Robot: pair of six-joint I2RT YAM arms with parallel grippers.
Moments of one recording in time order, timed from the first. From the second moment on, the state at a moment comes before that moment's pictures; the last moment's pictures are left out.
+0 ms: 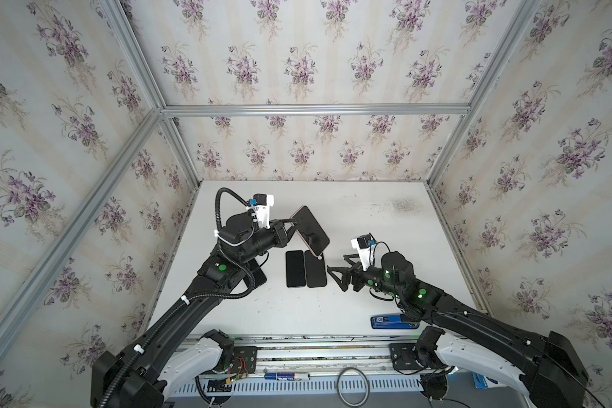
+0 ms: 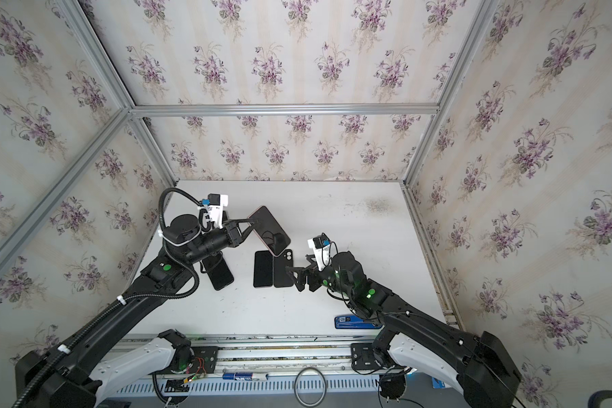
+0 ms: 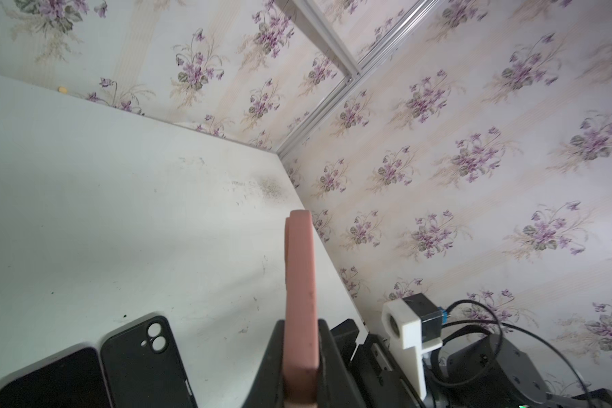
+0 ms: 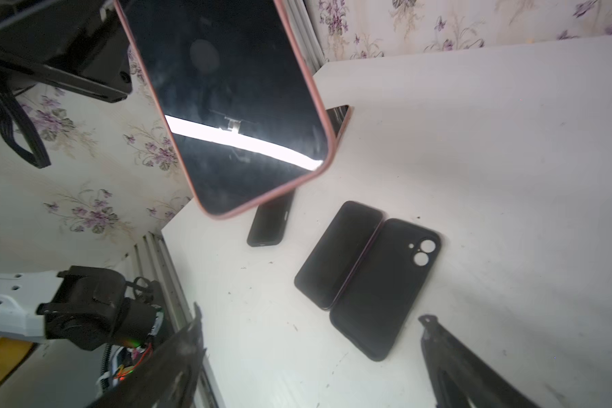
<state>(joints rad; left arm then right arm) -0.46 0.99 0.83 0.06 0.37 -0.74 0.77 0.93 0.47 0.13 -0.21 0.45</state>
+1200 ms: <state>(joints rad) -0.45 0.88 0.72 0.29 0.37 -0.95 0.74 1.29 0.47 1.07 -0.52 0.96</state>
